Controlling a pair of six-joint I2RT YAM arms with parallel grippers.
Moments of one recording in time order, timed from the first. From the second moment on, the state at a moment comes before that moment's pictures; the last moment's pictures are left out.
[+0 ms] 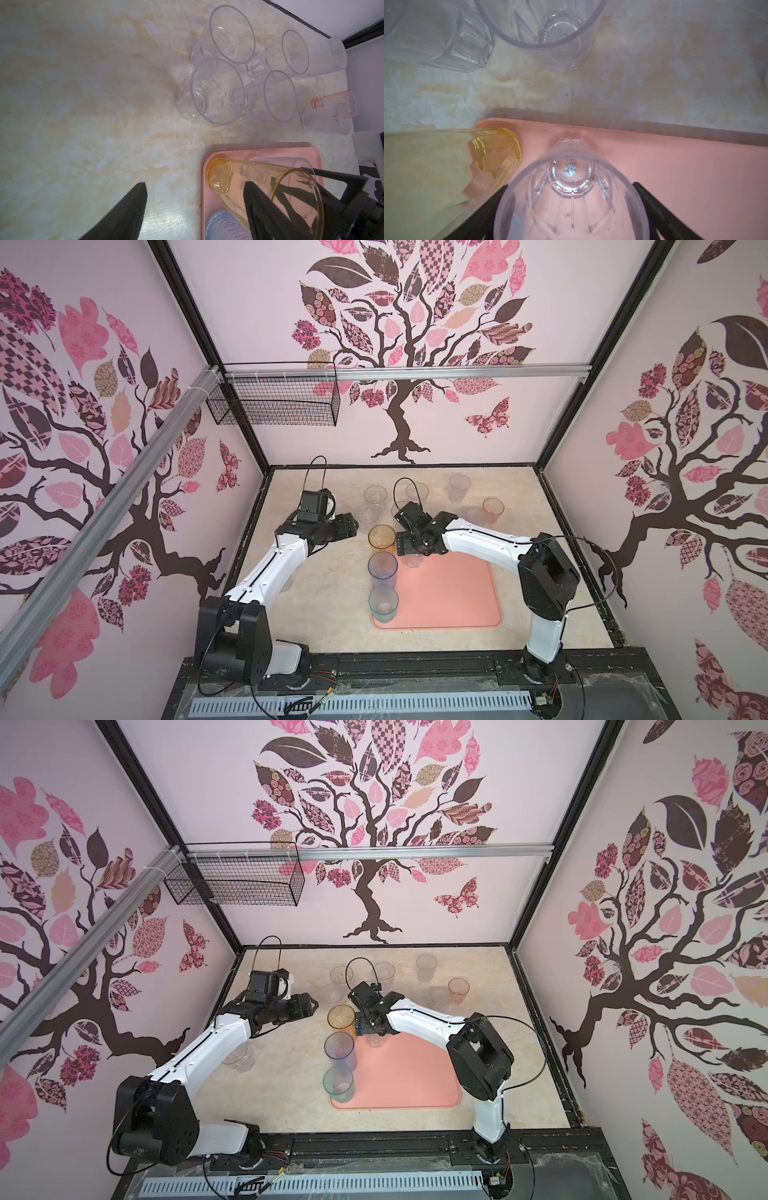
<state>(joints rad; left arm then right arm) -0.19 1.38 1.00 -0.49 0.23 -0.39 0.80 1.88 1.42 -0.68 0.21 0.68</state>
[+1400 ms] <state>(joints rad) -0.42 1.40 1.17 -0.43 0.02 -0.19 0.46 1.91 1.84 -0.76 0.15 0.53</state>
